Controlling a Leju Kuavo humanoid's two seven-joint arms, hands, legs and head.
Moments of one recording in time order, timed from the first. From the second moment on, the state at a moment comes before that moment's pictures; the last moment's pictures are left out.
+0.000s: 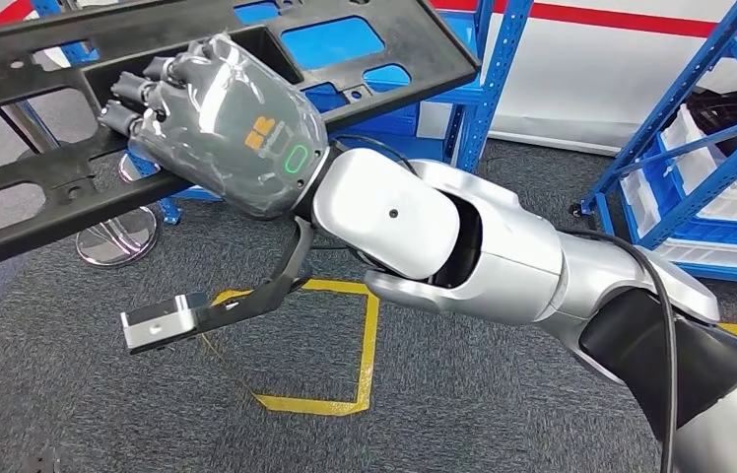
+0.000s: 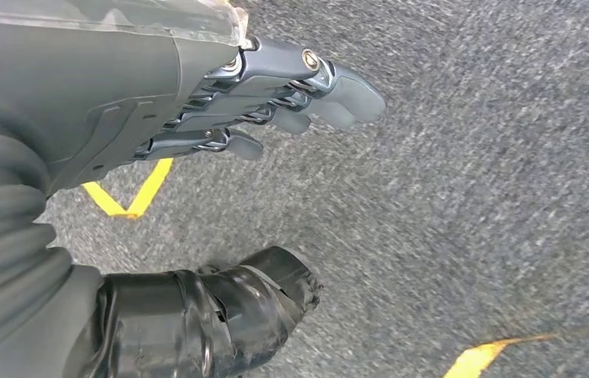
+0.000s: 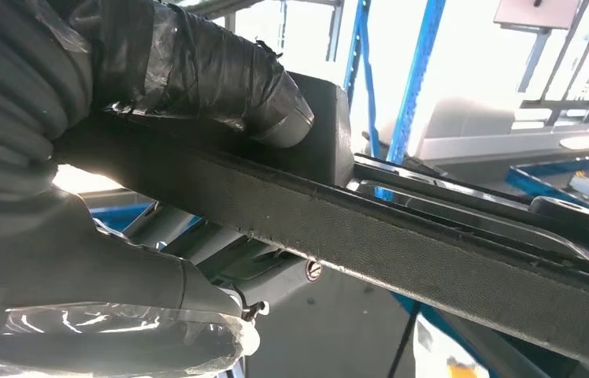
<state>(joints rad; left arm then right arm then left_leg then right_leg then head) -0.08 0.14 0.07 -0.18 0.33 0.18 -0.15 -1.20 -0.18 1.07 -1.45 1.09 0.25 0.01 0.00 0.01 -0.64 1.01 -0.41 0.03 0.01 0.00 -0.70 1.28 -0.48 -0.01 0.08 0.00</state>
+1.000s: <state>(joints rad) -0.08 0.14 0.07 -0.18 0.34 0.17 -0.14 -1.19 -0.18 1.08 -1.44 1.12 0.26 0.03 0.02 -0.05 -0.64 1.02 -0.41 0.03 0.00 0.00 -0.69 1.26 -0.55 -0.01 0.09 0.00</state>
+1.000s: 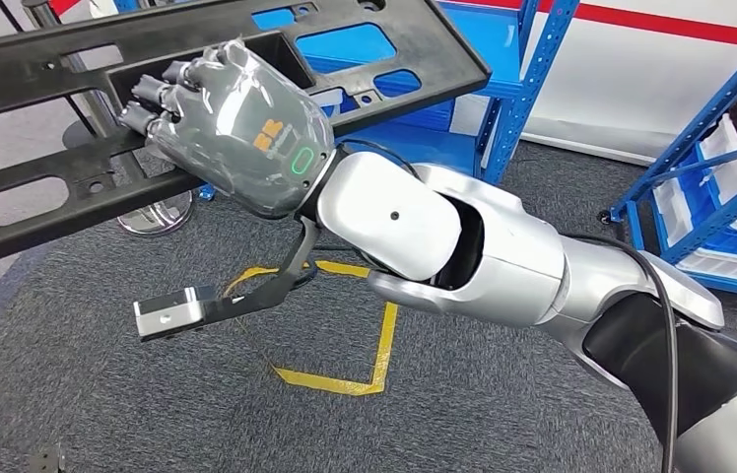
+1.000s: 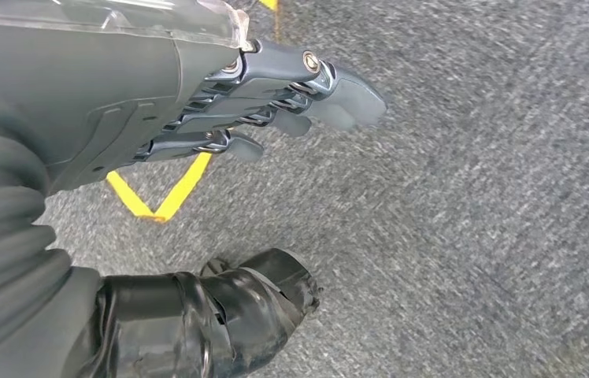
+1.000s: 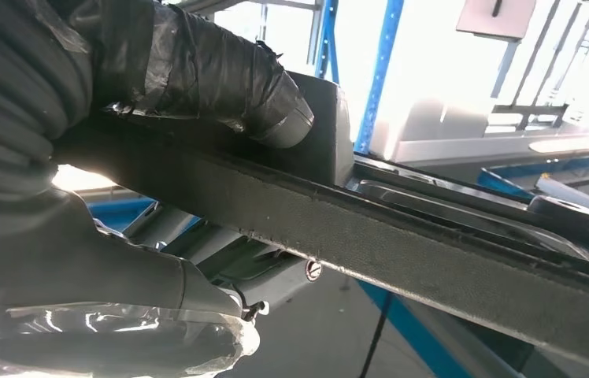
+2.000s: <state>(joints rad) -0.07 0.13 0.07 -0.18 0.34 0.17 -0.14 -1.20 -0.18 1.08 -1.42 1.13 0.27 0.03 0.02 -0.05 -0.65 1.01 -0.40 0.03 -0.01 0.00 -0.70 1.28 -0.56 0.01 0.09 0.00</state>
